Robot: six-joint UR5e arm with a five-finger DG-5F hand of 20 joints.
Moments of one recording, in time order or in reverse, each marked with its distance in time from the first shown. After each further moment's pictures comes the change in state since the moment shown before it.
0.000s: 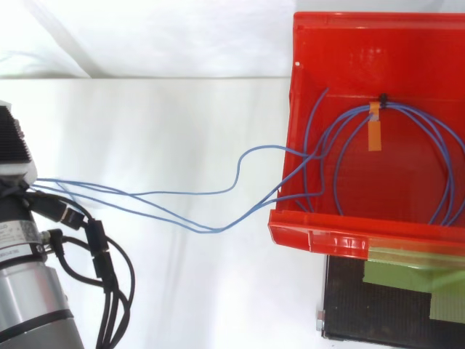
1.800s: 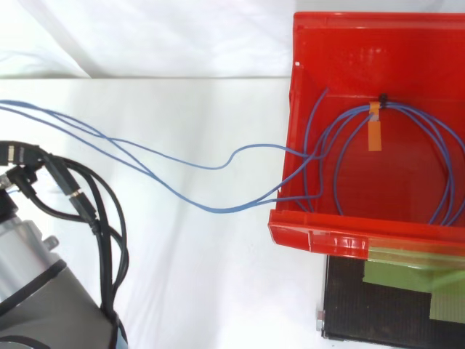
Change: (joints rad) arm -0.024 -0.001 0.000 0.441 -0.103 -0.363
